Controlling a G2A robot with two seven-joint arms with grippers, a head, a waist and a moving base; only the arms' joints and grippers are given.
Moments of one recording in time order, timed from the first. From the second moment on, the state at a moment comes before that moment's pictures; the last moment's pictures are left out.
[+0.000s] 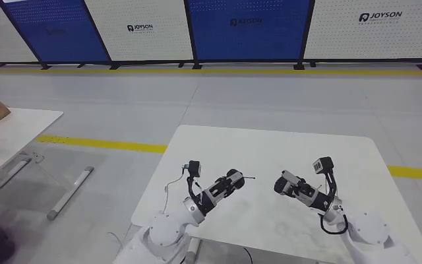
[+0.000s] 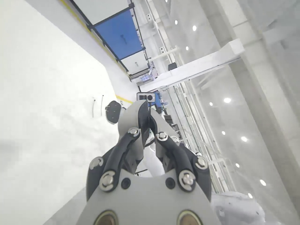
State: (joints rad) left arm 1.65 -1.16 -1.22 -1.93 -0.15 -0.12 -0.27; right arm -1.27 -1.03 1.09 -1.52 0.47 -0.33 0.74
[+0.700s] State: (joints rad) left arm 1.69 -1.15 -1.23 -1.89 -0.32 -0.28 -0.46; right arm -1.27 -1.03 1.09 -1.52 0.47 -0.33 0.74
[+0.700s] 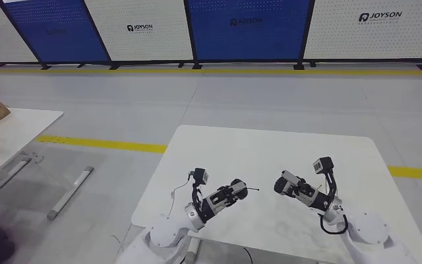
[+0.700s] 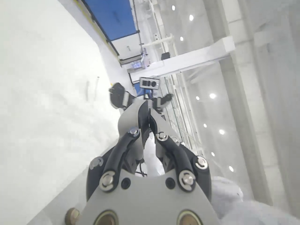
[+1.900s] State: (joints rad) left arm 1.67 -1.15 -1.16 -1.87 -0.23 -0.18 -0.38; right arm -1.28 -1.00 1.16 -1.62 0.11 -0.19 0.71
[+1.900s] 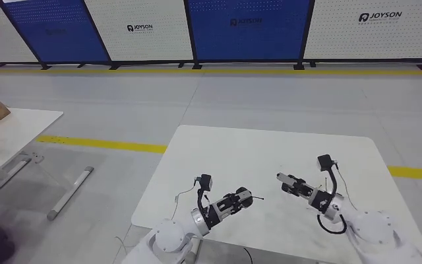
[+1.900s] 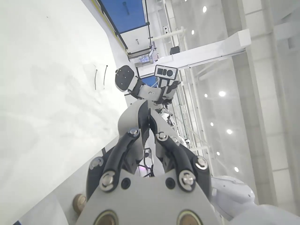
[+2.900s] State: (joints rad) left arm 1.67 -1.15 -1.16 -1.87 -0.23 -0.18 -0.38; right arm -1.20 -0.93 1.37 -1.80 -0.21 0.31 1.15
